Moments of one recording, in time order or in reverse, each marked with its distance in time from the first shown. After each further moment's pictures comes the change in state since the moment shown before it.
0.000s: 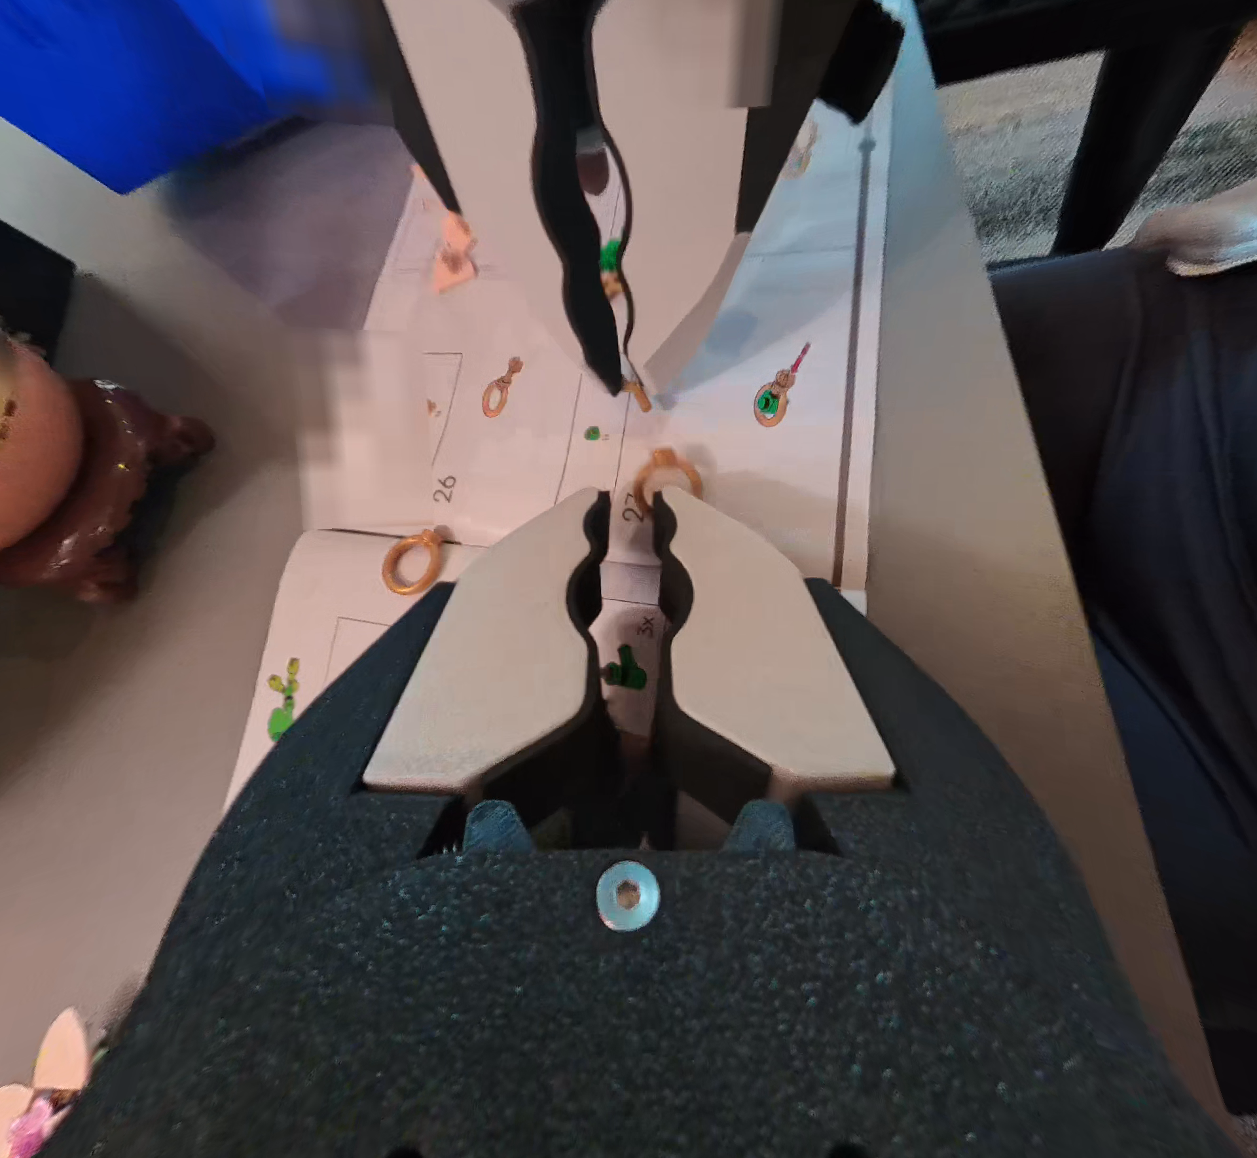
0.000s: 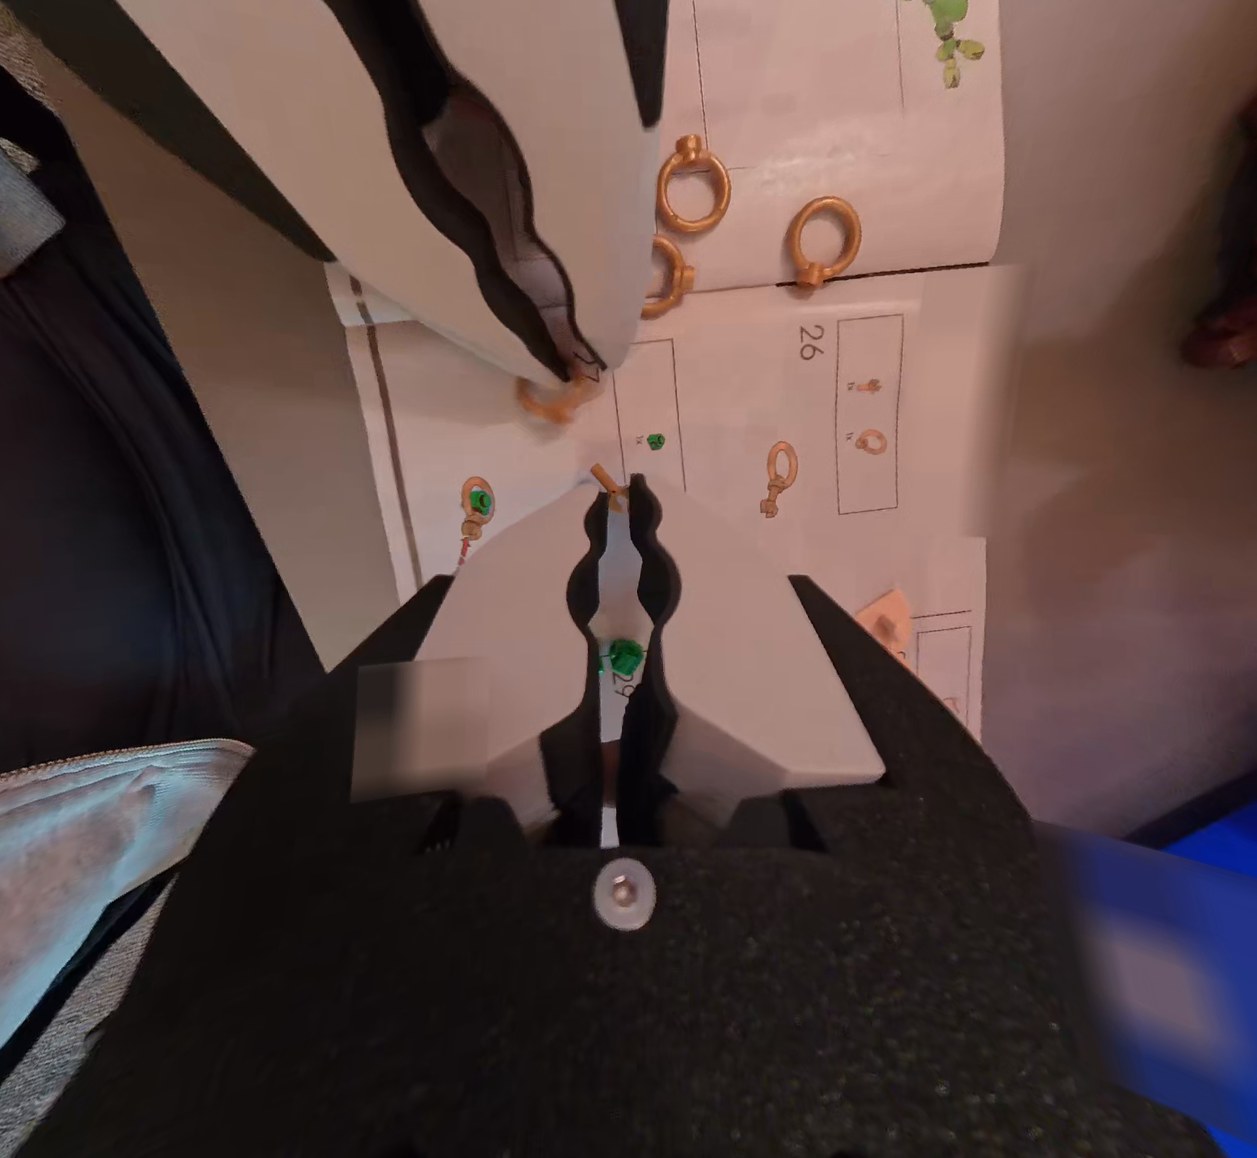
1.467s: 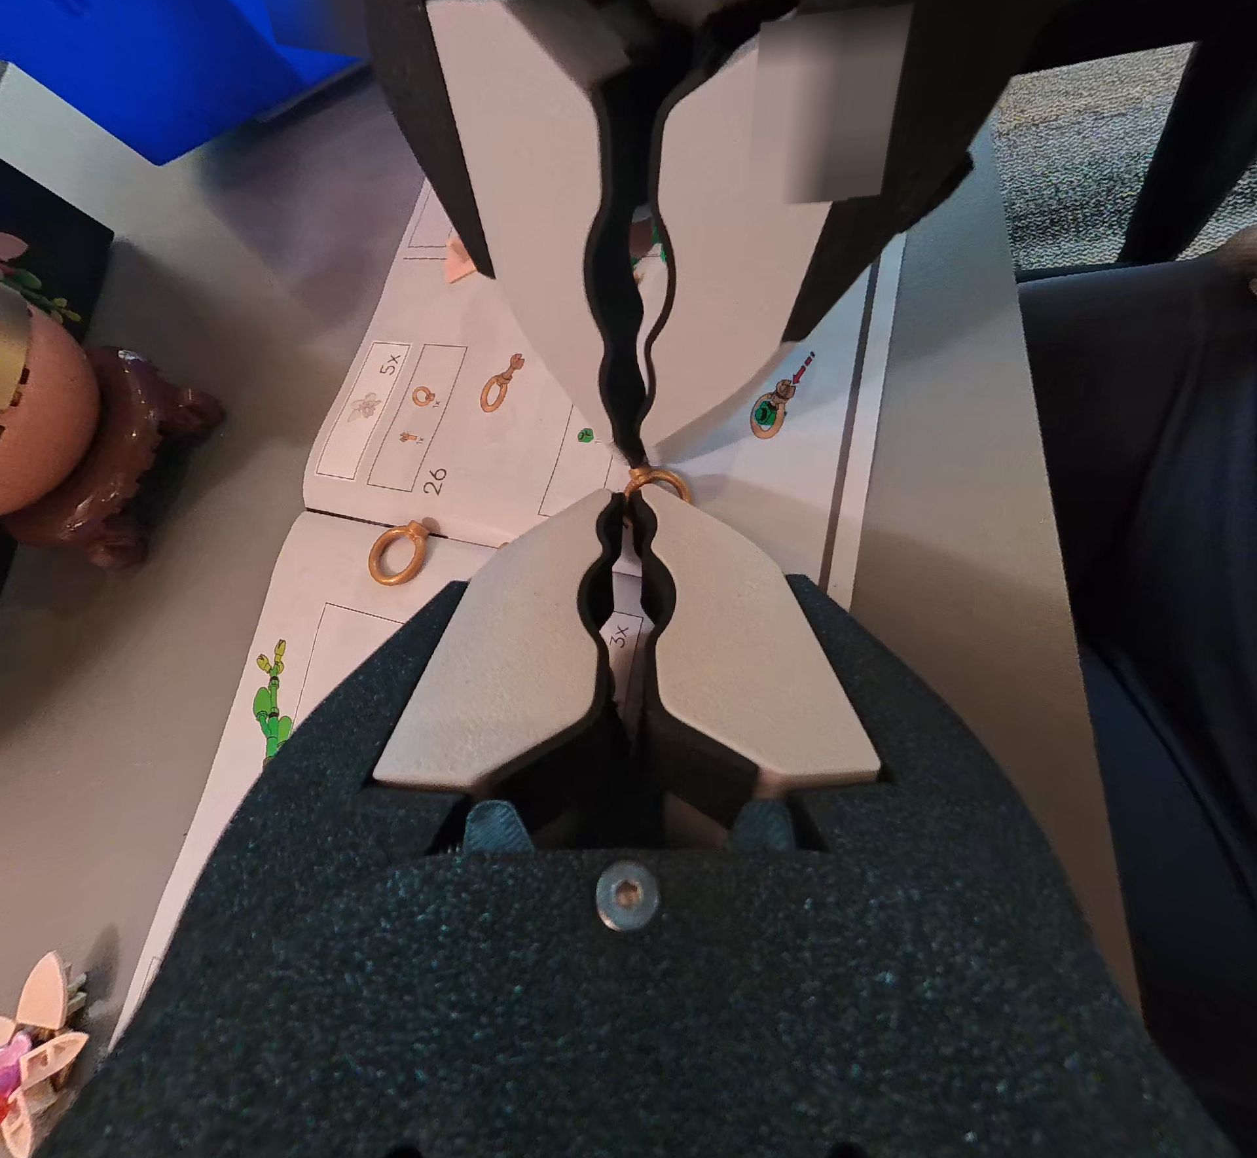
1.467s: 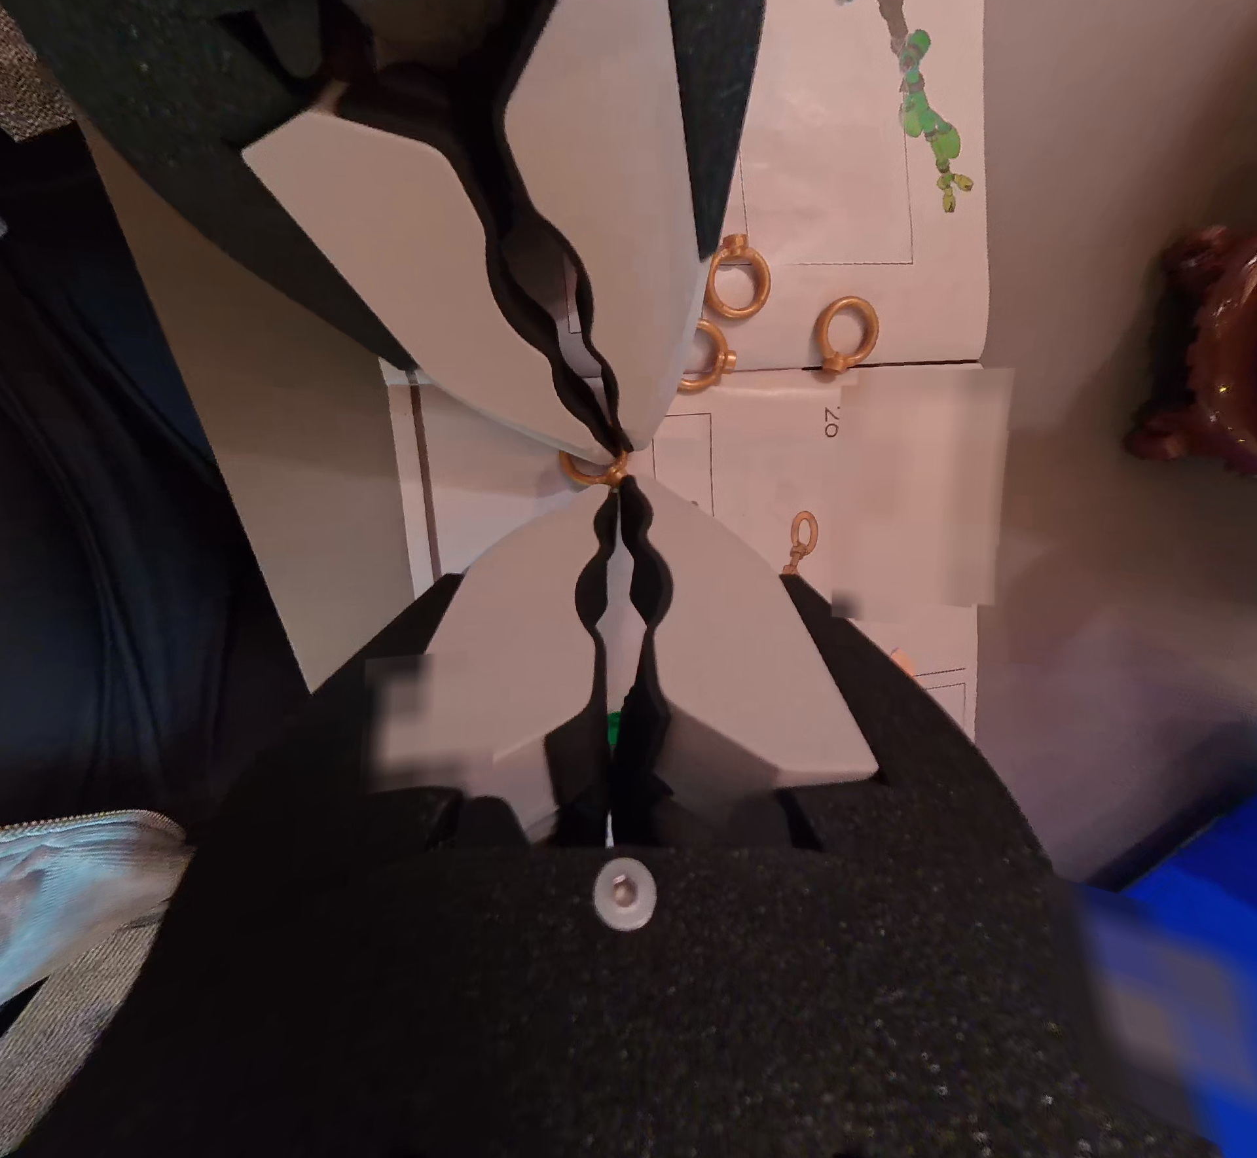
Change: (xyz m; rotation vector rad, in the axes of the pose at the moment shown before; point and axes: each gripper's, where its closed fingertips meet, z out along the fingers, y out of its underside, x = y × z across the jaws) left arm 0.003 0.000 0.003 -0.022 -0.086 -0.029; right arm -0.010 -0.017 0.009 0.076 0.098 -0.089
